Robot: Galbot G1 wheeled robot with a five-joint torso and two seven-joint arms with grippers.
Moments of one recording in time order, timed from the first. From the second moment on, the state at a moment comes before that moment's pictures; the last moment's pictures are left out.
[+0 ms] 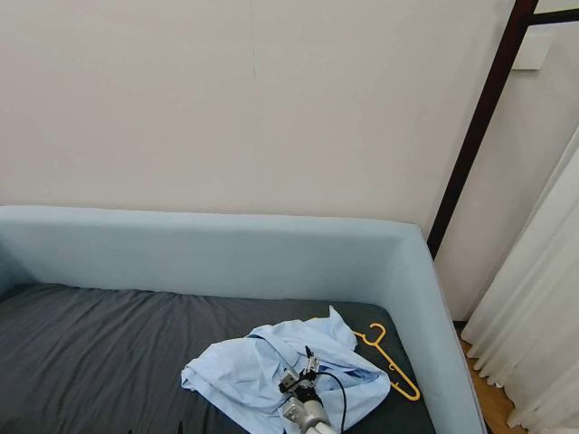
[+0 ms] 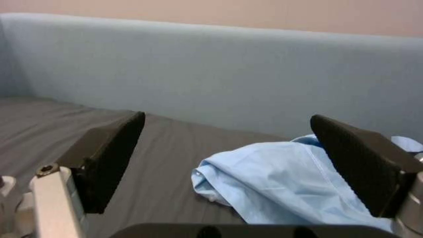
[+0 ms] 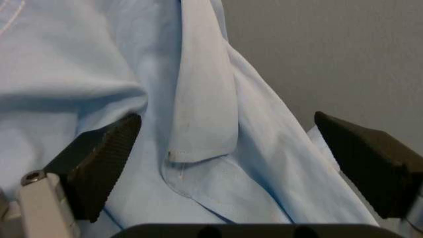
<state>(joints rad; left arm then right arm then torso) 1.90 -1.31 -0.45 -1.84 -0.17 -0.67 -0.31 -0.76 1.45 -0.46 0.93 -0.15 -0.15 0.59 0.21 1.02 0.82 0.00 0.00</state>
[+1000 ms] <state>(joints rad) 1.89 -1.31 -0.44 -1.84 -0.18 -0.68 -0.30 -0.75 1.43 -0.43 0.90 -0.26 -0.13 0.61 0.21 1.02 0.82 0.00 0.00</state>
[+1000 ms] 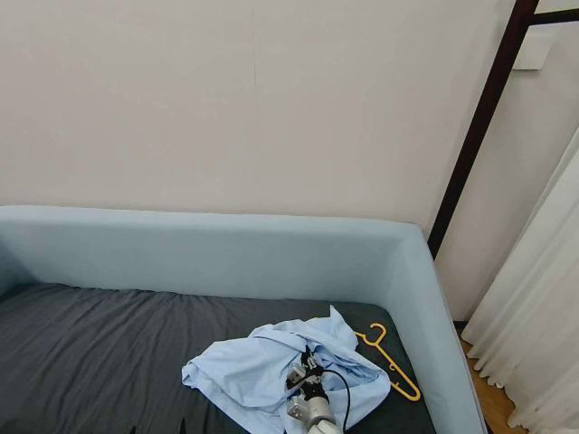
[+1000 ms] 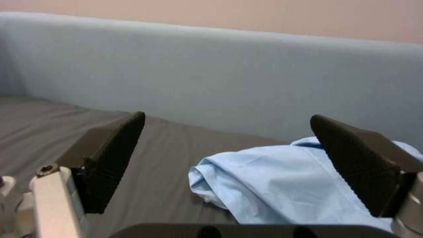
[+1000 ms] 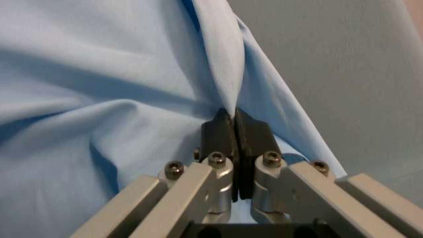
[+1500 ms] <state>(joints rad) 1.89 -1.31 -0.44 -1.85 -0.18 -0.68 -0.30 -0.74 1.38 -0.48 0.96 -0.16 -0.10 0.60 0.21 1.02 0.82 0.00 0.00</state>
